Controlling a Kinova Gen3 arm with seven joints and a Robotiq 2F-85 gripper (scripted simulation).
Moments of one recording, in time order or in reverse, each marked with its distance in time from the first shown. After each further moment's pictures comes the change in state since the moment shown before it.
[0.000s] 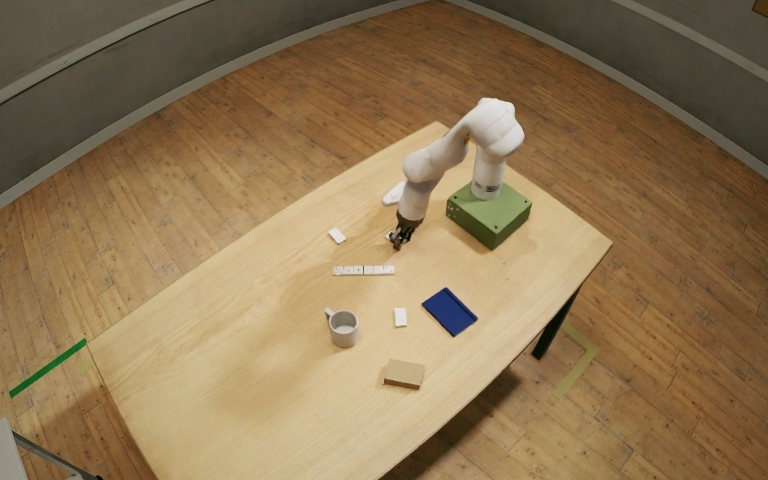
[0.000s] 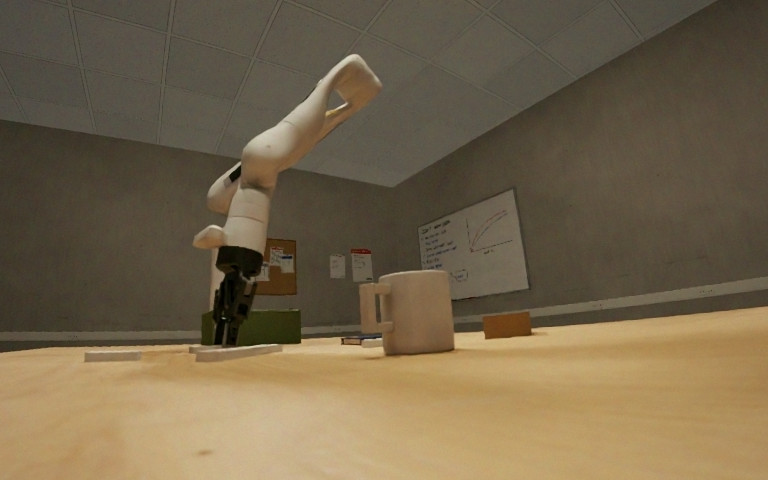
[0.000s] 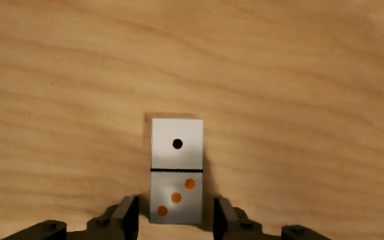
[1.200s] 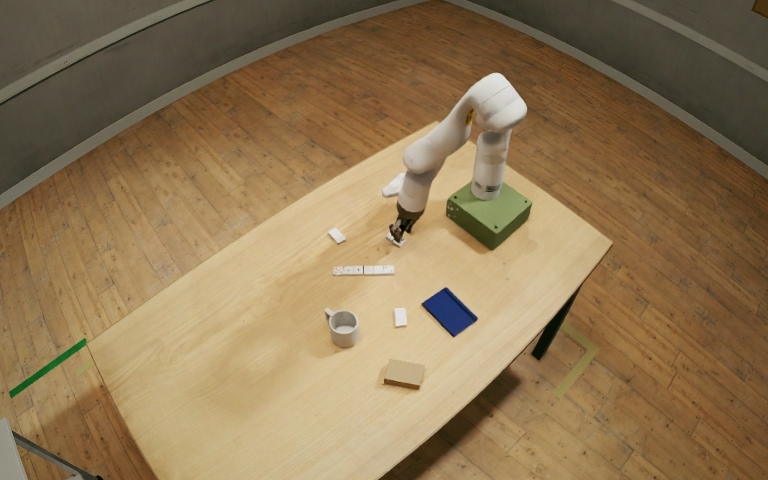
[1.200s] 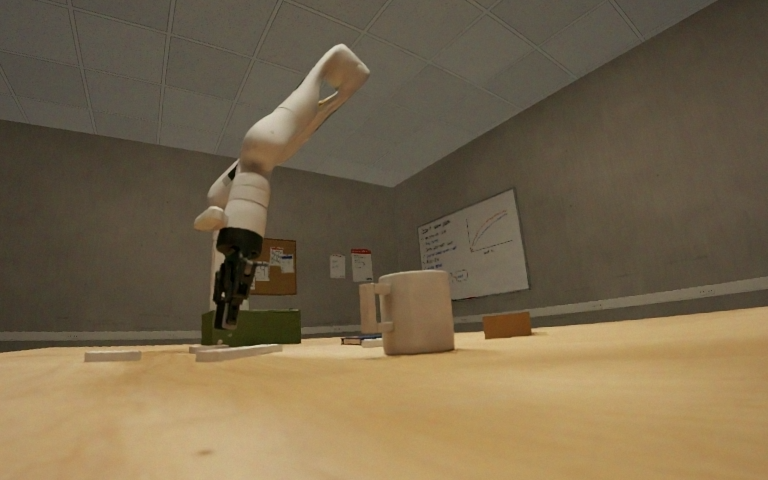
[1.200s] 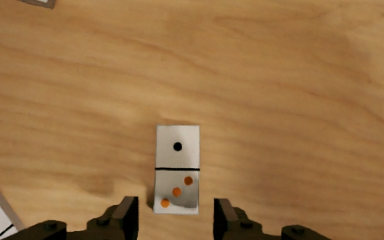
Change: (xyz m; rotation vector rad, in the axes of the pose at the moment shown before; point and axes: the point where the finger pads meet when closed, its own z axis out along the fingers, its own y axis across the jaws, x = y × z) arm 0.005 0.000 -0.030 0.000 -0.005 0.000
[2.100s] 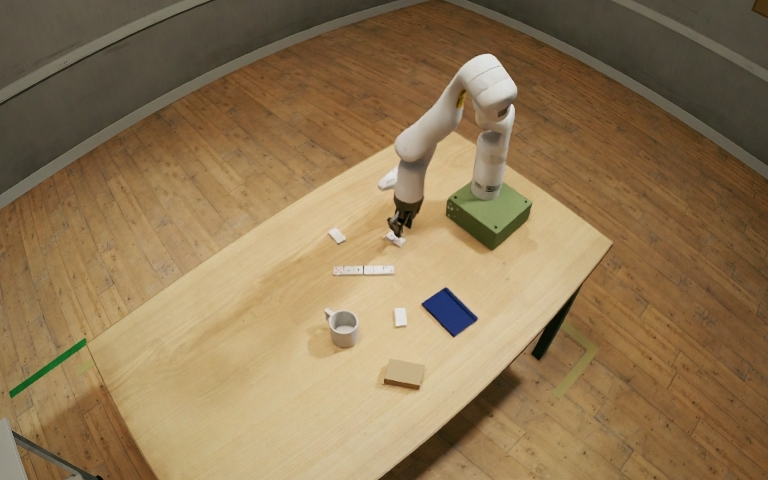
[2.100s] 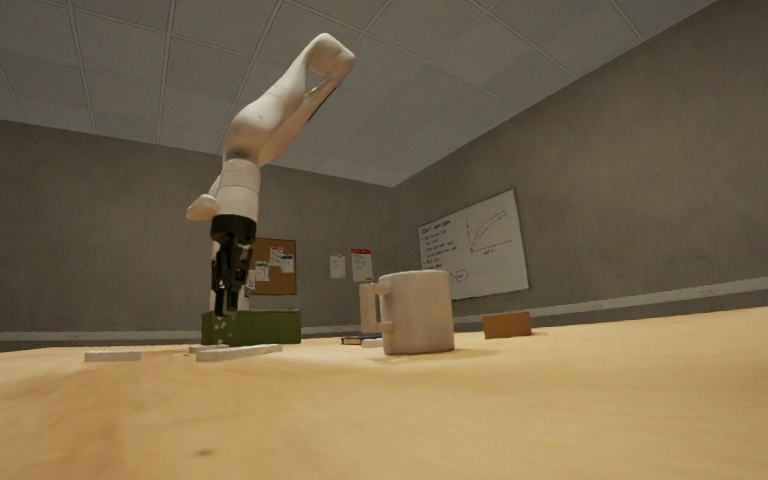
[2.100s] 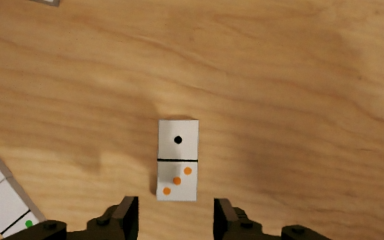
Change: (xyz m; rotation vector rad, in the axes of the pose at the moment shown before) arm 0.004 0.000 -0.020 0.003 -0.089 0.000
